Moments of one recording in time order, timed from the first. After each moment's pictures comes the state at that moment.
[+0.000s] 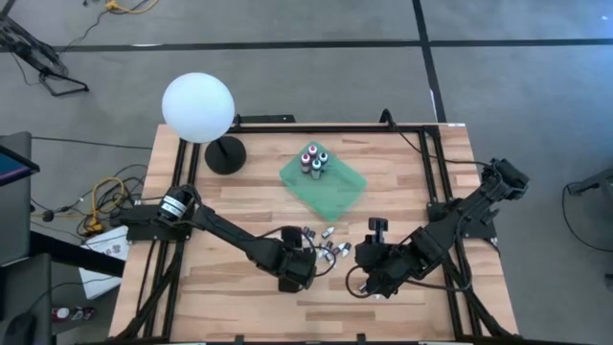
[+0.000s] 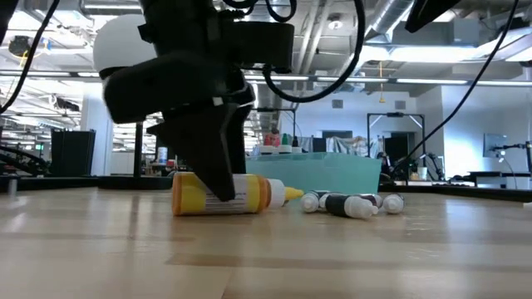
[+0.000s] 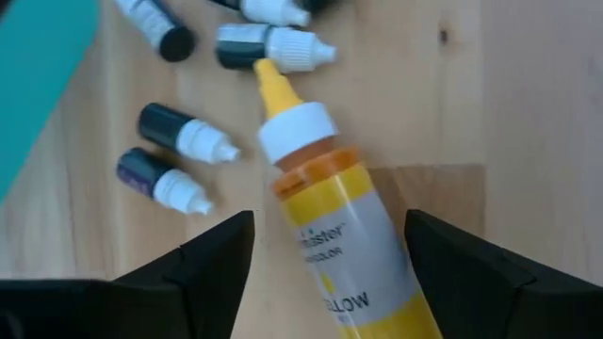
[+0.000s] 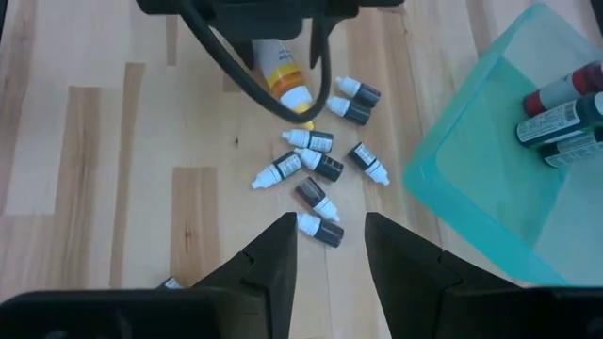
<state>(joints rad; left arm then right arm) -0.41 2.06 1.47 -0.71 -0.34 -0.27 0.65 1.56 1.31 -0.95 0.50 0.50</state>
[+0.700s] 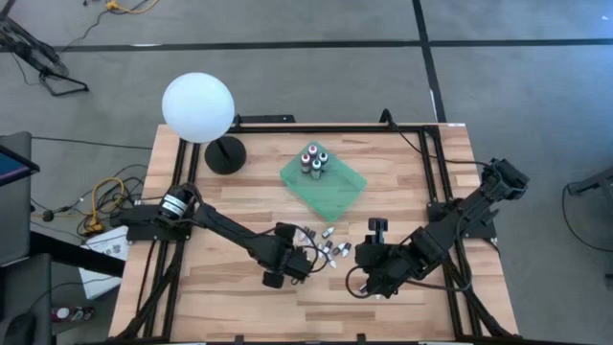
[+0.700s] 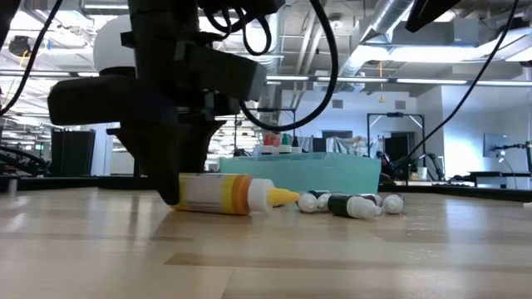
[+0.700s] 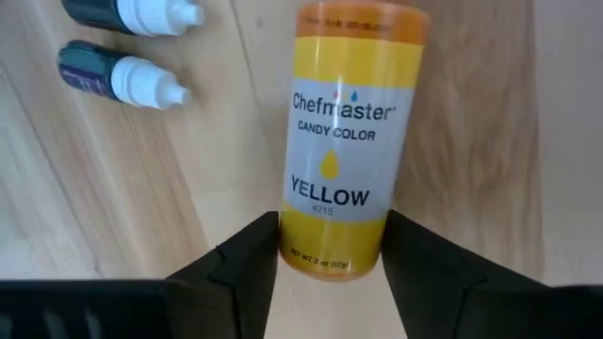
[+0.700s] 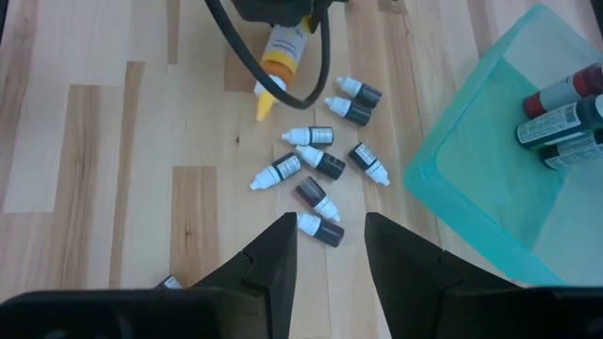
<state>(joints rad) -0.39 2.06 1.47 -0.94 -0.25 -0.15 0.65 1.56 1.31 -0.95 0.50 0.49</state>
